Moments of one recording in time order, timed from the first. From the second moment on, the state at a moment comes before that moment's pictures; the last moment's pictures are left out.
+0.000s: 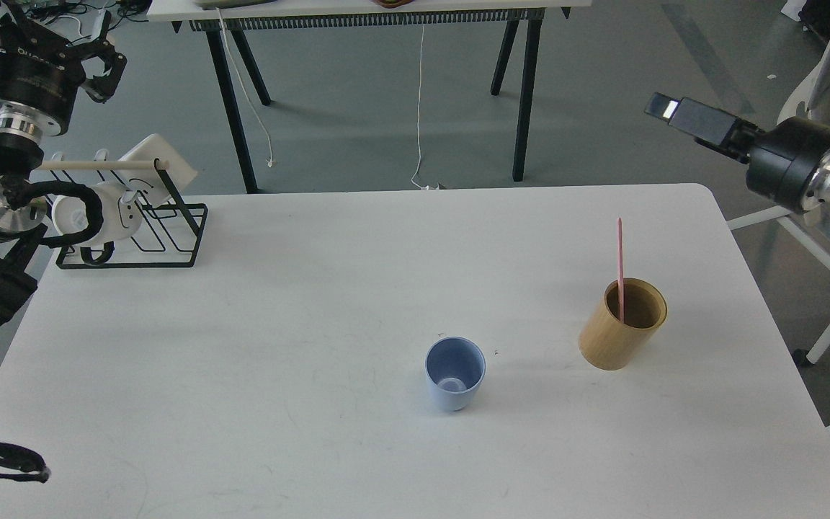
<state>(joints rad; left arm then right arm) -0.89 0.45 -0.78 -0.51 -0.11 -0.49 -0.39 0.78 -0.97 0.55 1.46 -1.31 0.15 0.15</state>
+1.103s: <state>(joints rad) -0.90 0.41 -0.78 -0.46 -0.14 -0.49 -0.35 0.77 -0.82 0.29 1.34 -1.68 0.15 0.12</state>
